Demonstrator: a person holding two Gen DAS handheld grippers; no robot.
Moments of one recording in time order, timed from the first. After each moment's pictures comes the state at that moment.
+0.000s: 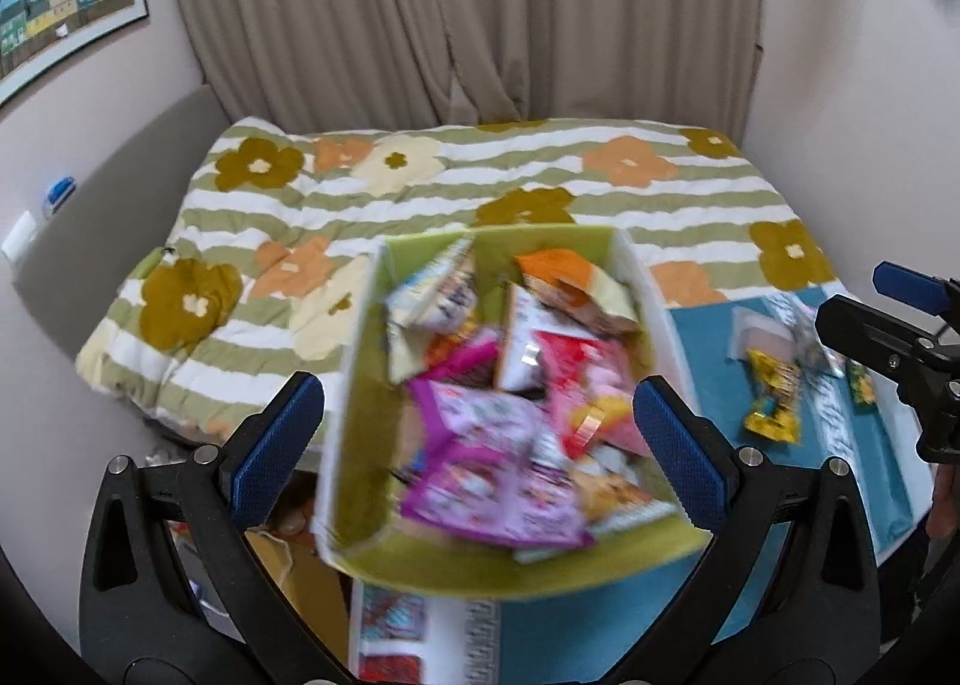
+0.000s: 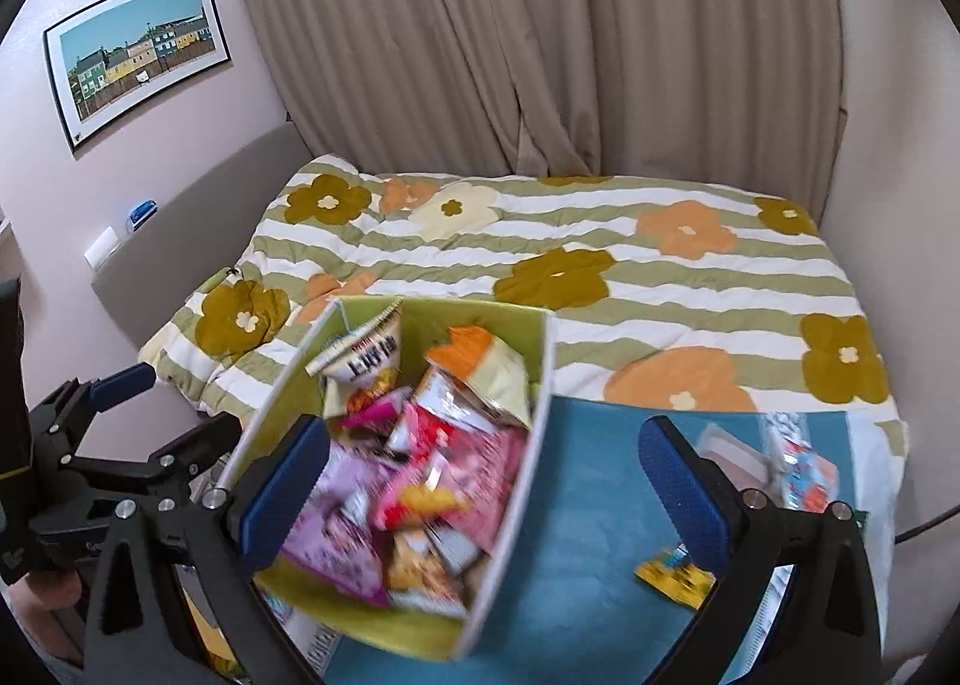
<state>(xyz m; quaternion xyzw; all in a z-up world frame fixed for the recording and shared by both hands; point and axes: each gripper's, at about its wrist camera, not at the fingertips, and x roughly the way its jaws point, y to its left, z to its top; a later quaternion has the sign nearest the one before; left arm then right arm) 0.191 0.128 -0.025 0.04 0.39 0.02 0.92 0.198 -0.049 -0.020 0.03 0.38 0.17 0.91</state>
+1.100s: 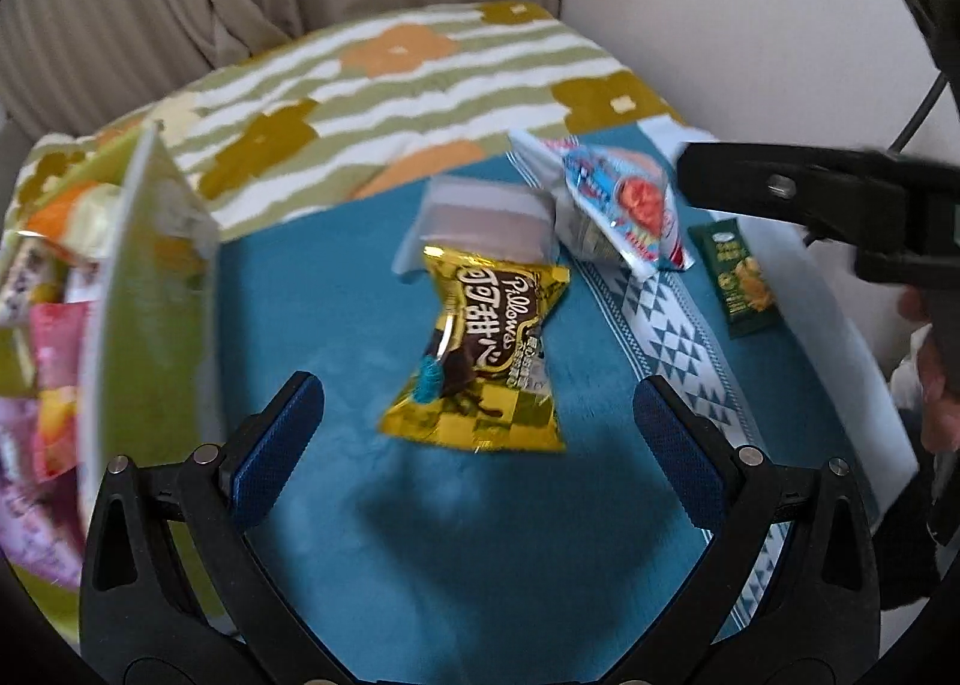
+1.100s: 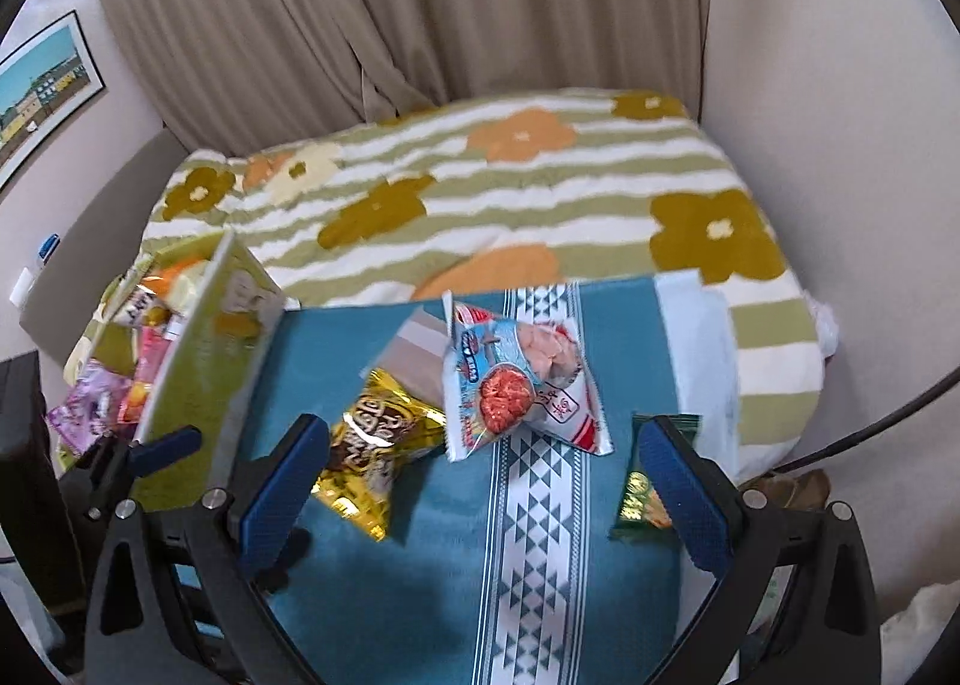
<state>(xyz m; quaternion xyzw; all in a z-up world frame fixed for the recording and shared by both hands) 0.245 -0.148 -0.196 0.09 0.48 -0.16 0.86 0.231 -0.283 -0.135 0.08 0.47 0.08 0.88</state>
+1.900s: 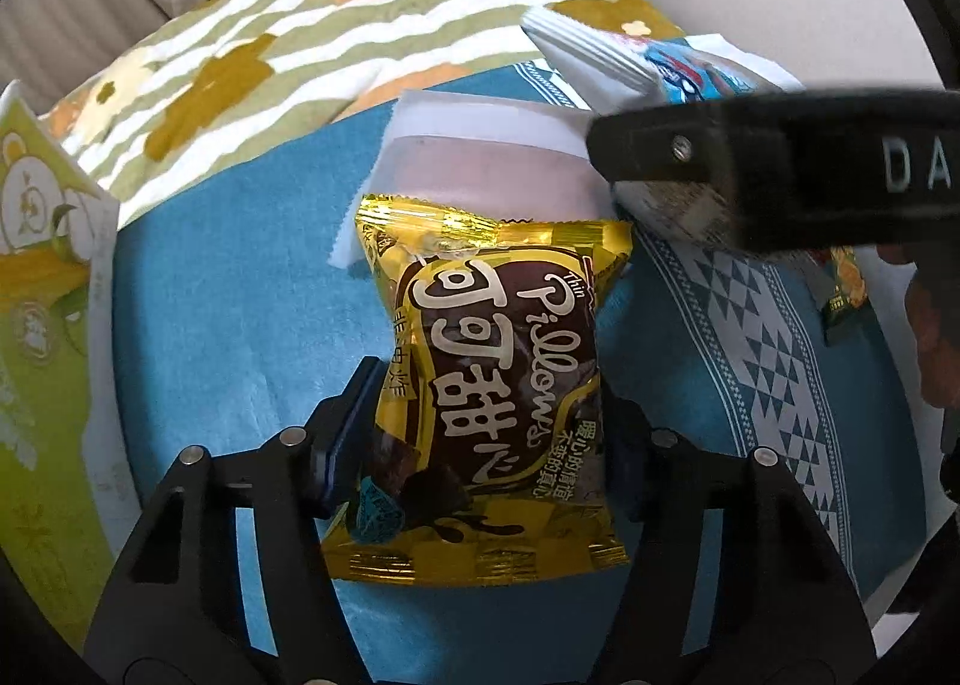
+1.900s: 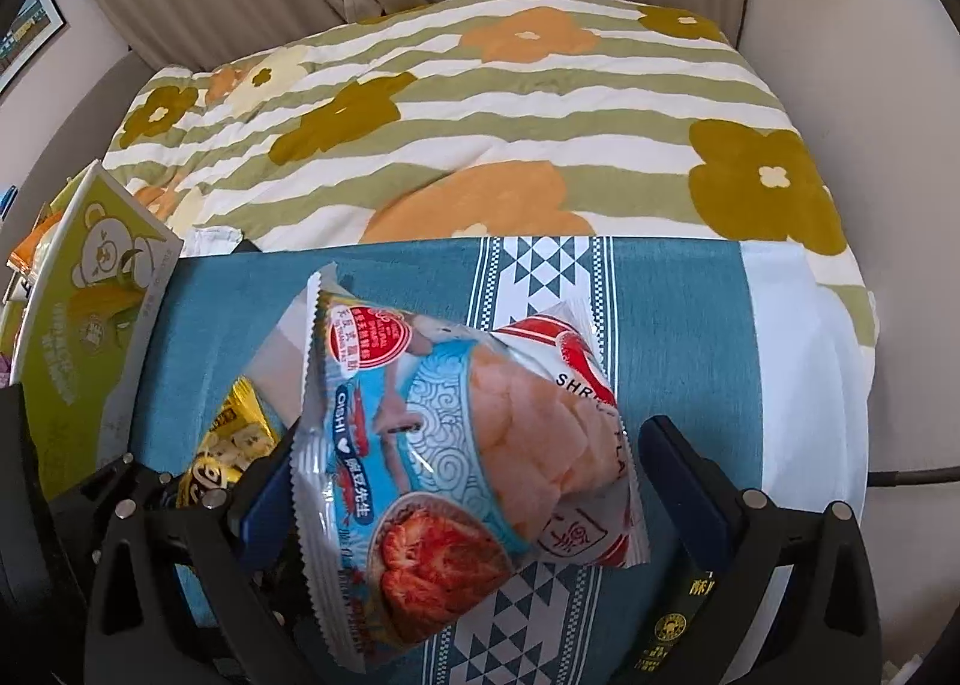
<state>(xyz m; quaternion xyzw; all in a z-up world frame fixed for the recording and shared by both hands) 0.313 -0.165 -0.272 0.10 0.55 -0.17 0.81 0.325 -0.280 -0.223 0.04 0.55 0.09 0.83</state>
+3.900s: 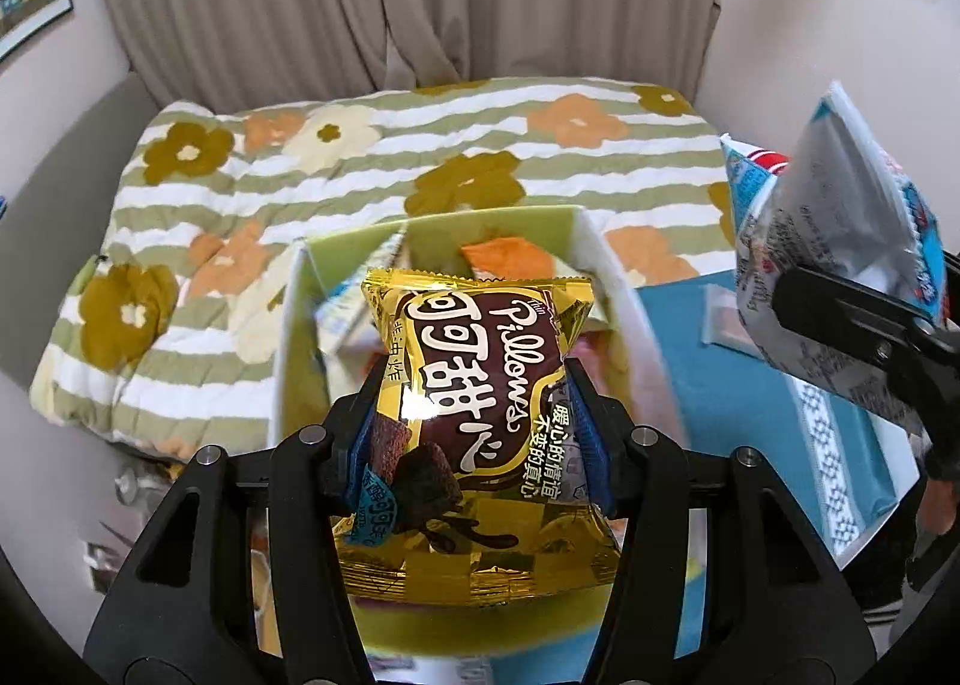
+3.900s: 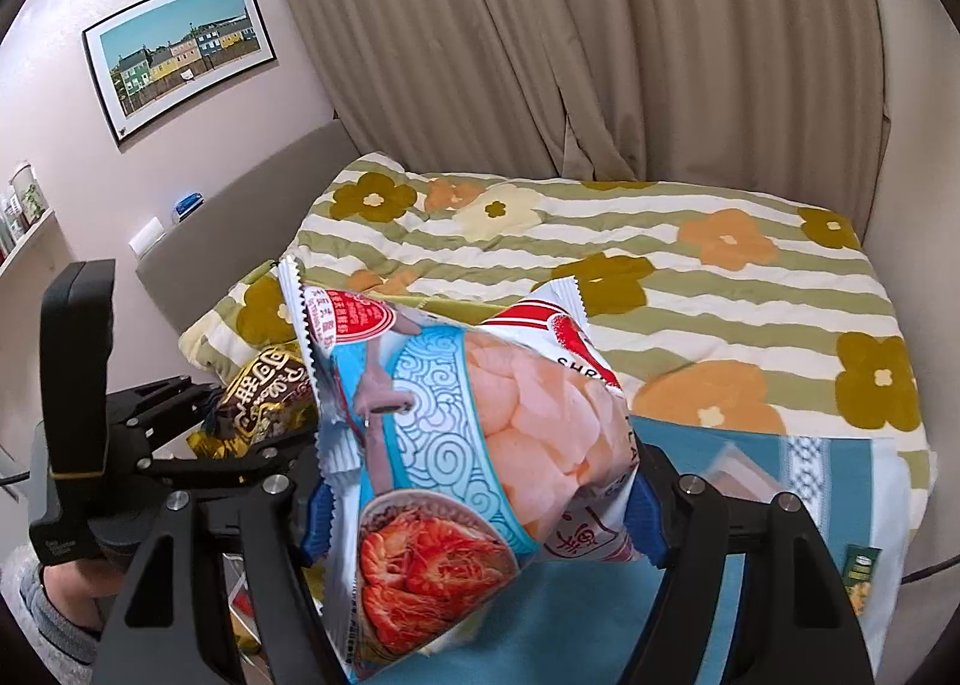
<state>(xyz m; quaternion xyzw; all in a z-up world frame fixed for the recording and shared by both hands) 0.270 0.136 -0.047 0.05 0.44 -0.06 0.89 0.235 -0.042 -0.022 0.04 0.38 0.24 0.90</state>
